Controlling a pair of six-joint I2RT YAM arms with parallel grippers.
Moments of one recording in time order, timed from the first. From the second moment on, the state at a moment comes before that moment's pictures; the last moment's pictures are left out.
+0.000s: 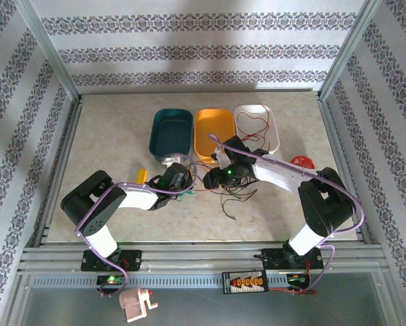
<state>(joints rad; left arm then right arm) -0.70 1.69 0.62 0.38 -0.21 -0.82 0.58 1.63 0.99 -0.53 -0.53 0.40</state>
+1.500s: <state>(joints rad) -0.70 1.69 0.61 0.40 -0.21 -0.83 0.57 1.67 0.99 -0.57 -0.68 0.30</state>
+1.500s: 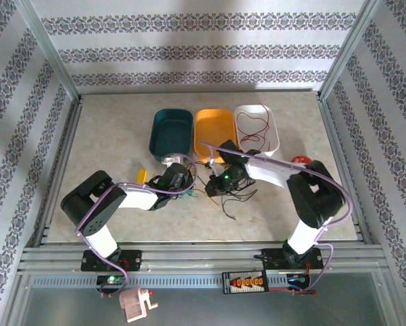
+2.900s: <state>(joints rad) -0.68 1.69 0.57 0.43 -0.22 -0.87 0.18 0.89 1.49 -0.45 -0.34 0.49</state>
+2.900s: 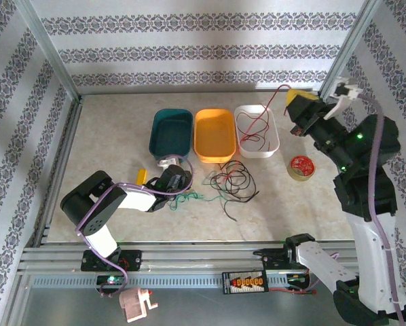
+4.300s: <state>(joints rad) -0.73 1.52 0.68 0.50 0.11 -0.53 0.37 1.01 1.51 -0.38 -0.51 0.56</state>
